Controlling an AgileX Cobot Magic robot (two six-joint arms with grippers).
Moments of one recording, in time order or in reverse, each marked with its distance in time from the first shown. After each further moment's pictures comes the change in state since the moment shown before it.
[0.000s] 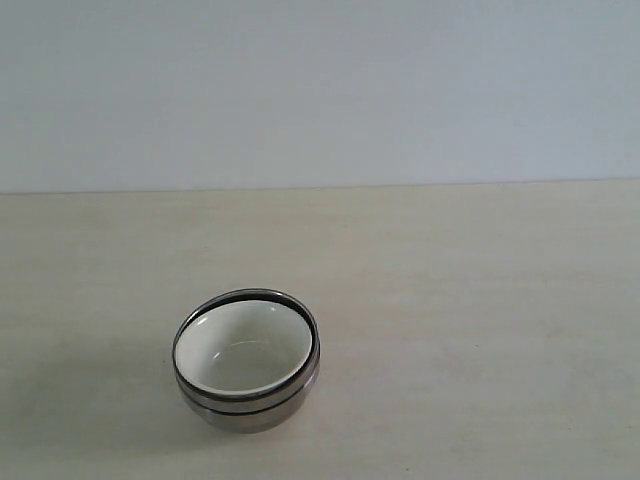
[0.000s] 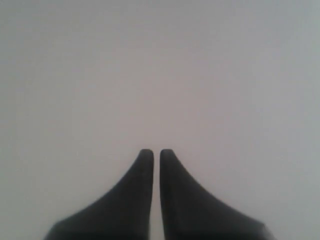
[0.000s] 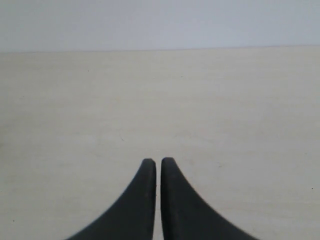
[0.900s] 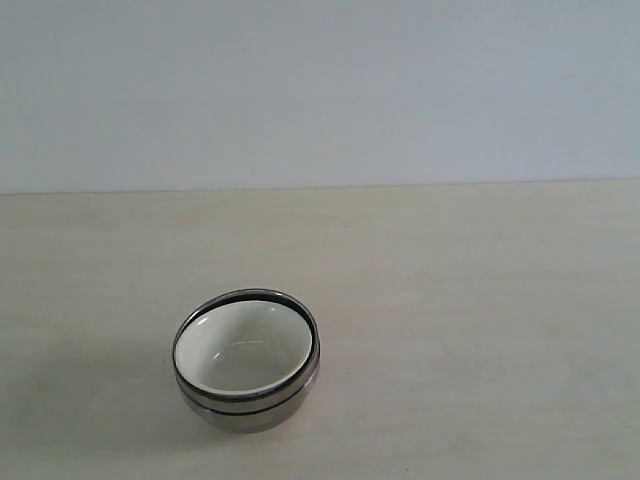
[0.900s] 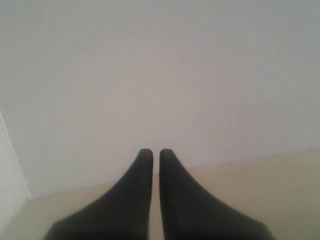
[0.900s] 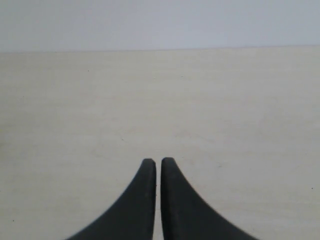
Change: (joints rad) left arm 0.000 -0.002 0.254 0.310 -0.220 0.009; right arm 0.000 0.000 0.000 0.000 0.000 0.000
